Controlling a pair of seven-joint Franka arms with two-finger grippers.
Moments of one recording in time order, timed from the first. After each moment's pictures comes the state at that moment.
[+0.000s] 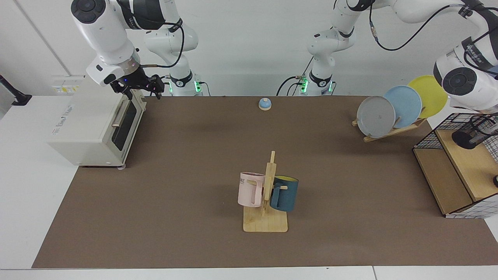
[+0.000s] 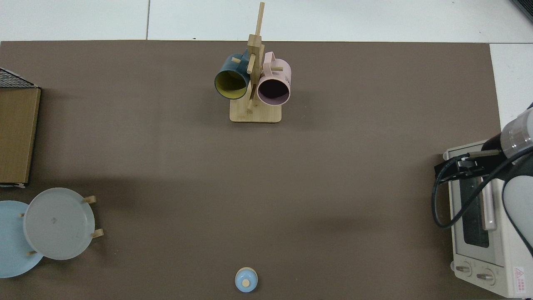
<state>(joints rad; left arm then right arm) 0.29 0.23 -0.01 -1.63 1.18 1.92 1.39 0.10 -0.05 -0.05 -1.69 -0.03 1.43 0.02</state>
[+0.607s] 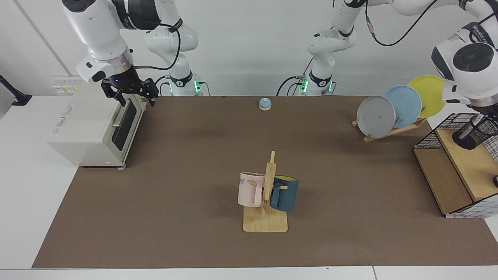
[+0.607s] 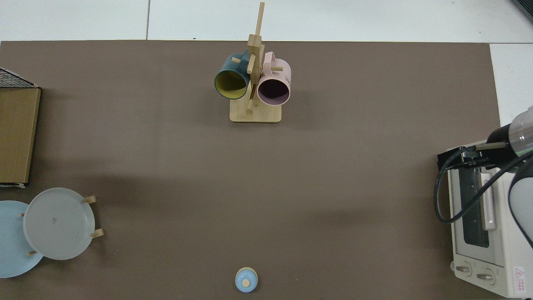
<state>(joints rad) 0.27 0.18 -0.05 -1.59 0.79 1.87 1.39 0.07 -0.05 -0.06 -1.69 -0.03 1.58 0.02</state>
